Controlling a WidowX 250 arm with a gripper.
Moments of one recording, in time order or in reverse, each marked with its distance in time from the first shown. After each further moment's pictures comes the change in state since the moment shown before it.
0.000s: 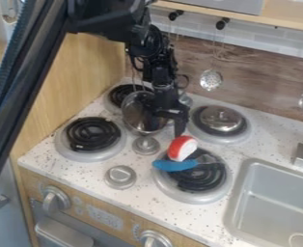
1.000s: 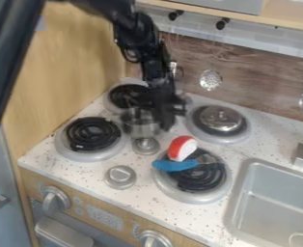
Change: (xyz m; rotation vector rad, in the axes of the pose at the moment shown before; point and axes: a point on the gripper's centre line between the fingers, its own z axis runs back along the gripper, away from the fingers) arm -0.018 -0.020 0.037 -0.070 -0.053 -0.053
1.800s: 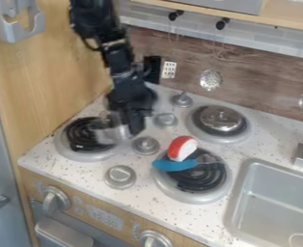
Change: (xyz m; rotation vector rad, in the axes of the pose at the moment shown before) arm -0.074 0.040 0.029 -0.073 0.100 -0.039
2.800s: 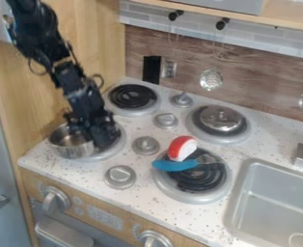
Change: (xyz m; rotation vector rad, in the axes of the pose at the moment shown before) arm -0.057 0.038 -0.008 -0.024 -0.087 0.207
